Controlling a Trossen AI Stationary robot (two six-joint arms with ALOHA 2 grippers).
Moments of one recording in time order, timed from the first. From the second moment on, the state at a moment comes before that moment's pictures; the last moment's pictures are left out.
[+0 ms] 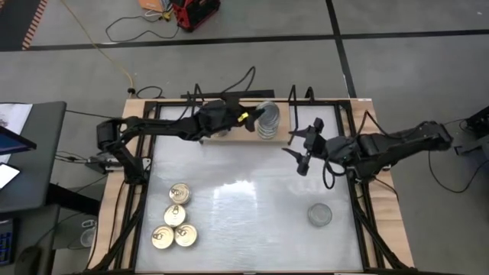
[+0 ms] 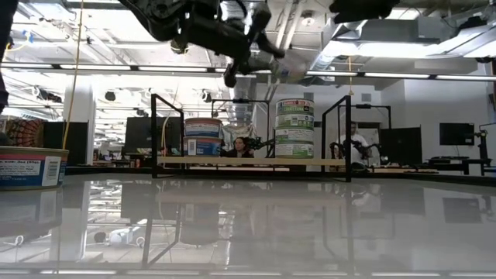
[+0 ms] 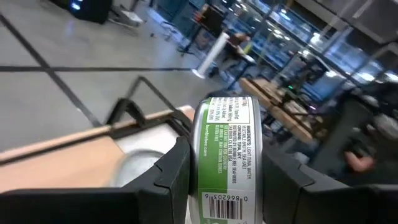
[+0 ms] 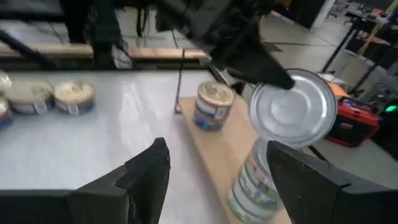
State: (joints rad) left arm 0.29 1.66 1.15 0.49 -0.19 -0.60; right arm 0.22 0.98 0.91 -0.31 0.67 0.03
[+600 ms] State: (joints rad) left arm 0.33 1.82 1.24 0.50 -0.14 -0.74; right arm 0.32 0.95 0.91 -0.35 0.81 0.03
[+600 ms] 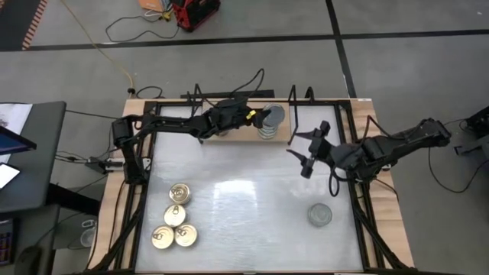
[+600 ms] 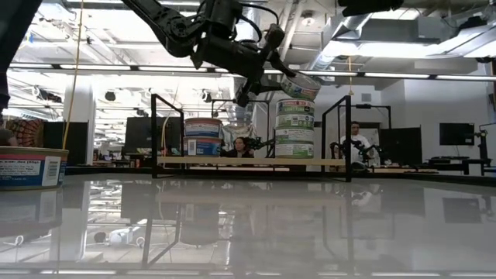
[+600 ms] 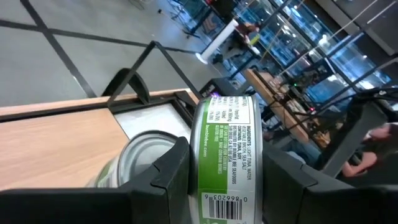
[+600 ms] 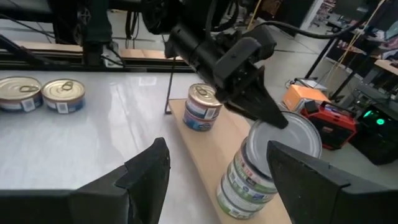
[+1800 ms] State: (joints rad) left arm 0.33 1.82 1.23 0.40 -0.05 -0.68; right arm 0.38 0.95 0.91 -0.40 0.84 0.12
